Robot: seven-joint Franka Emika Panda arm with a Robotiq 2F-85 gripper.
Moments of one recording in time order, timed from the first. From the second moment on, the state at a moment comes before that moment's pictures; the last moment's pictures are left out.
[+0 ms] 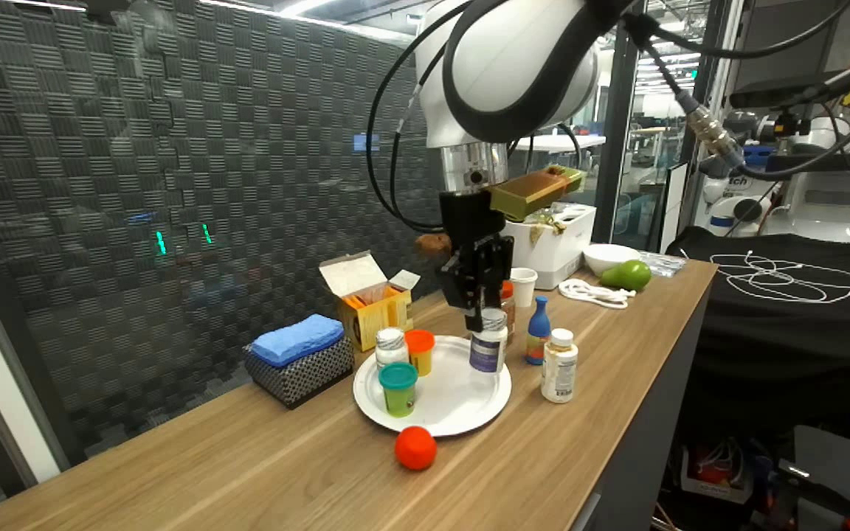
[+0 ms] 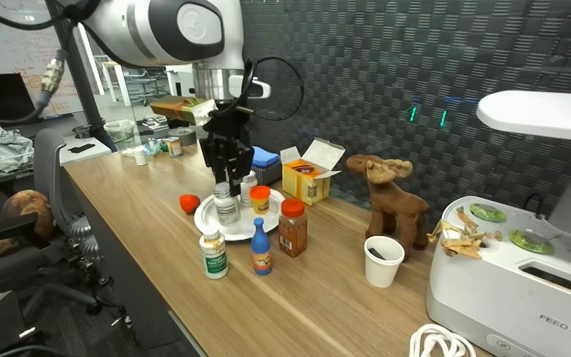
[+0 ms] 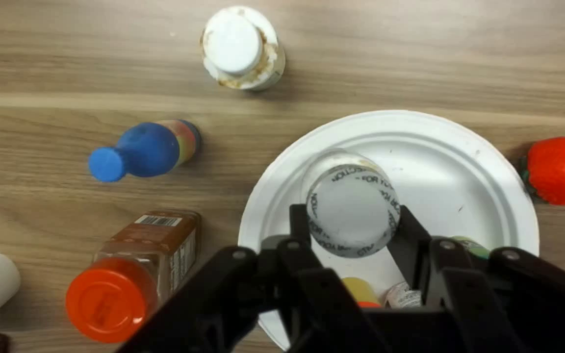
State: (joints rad) arm 0.08 0.23 0.03 -2.05 -0.11 2.18 0.14
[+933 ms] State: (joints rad) arm 0.08 0.51 0.01 -1.72 -0.11 2.07 0.15
